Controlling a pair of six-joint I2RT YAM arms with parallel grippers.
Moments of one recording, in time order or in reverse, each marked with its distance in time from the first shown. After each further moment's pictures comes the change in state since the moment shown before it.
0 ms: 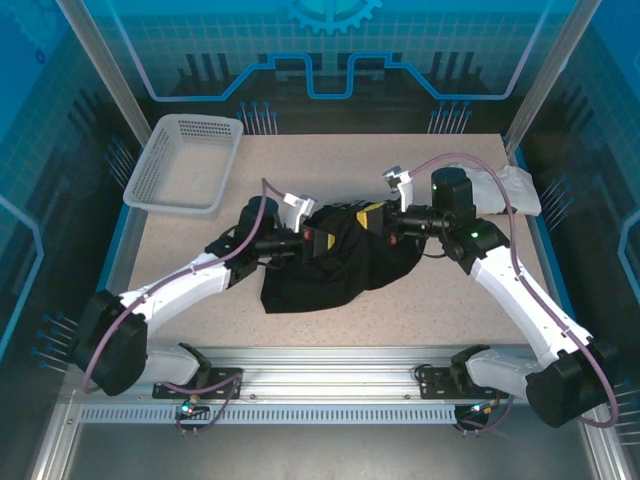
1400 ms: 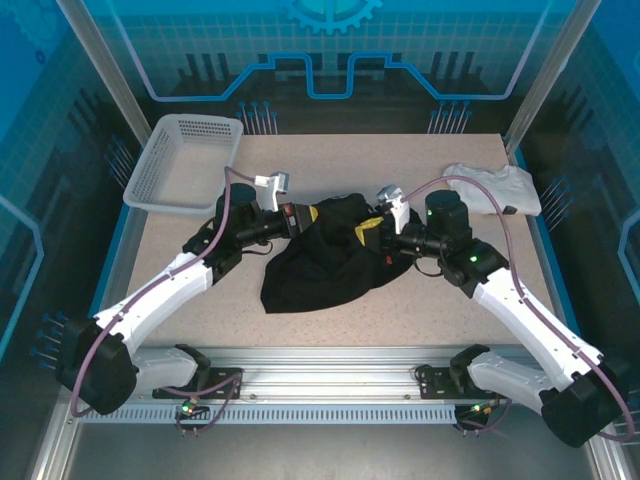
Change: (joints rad) left arm 0.072 -0.088 0.091 -0.114 -0.169 -0.182; right arm 0.102 -0.123 -0.146 0.093 0.105 -0.102
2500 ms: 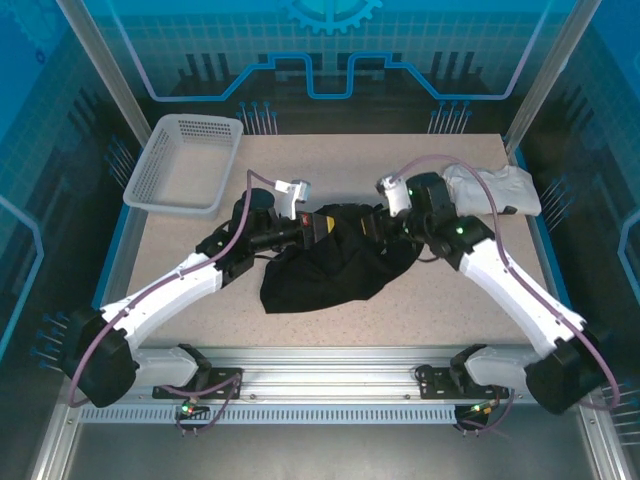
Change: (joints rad) left arm -0.118 0.034 0.020 0.008 -0.021 0.047; right arm 0.033 0.142 0.159 -0.268 0.402 -0.003
